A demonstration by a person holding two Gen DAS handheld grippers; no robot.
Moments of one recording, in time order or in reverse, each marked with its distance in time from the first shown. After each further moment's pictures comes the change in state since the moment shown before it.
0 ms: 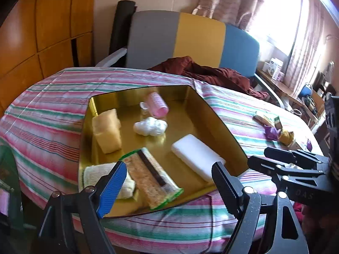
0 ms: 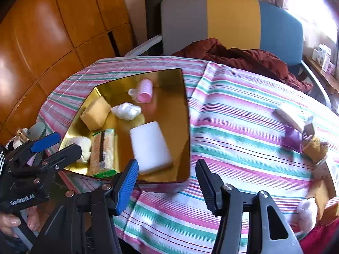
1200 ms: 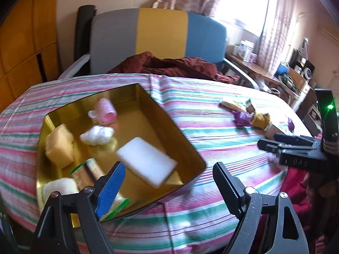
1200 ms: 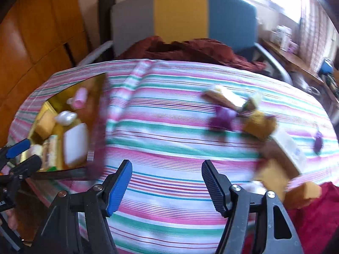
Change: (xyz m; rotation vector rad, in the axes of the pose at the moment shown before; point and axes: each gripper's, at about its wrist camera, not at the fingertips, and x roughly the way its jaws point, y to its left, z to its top) left arm 0.021 -0.080 0.007 0.166 0.040 -0.145; right arm -0.034 -0.114 -0.024 0.160 0.007 -0.233
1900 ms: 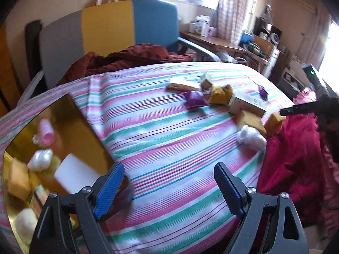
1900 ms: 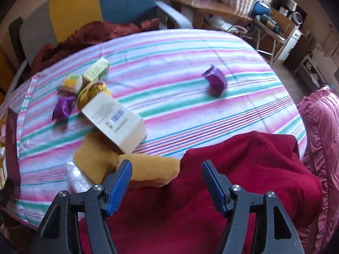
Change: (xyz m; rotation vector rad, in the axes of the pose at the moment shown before) left arm 0.043 -0.098 0.009 0.246 0.087 -0.158; right arm -0.036 -0.238 -0.033 0.340 0.222 -0.274
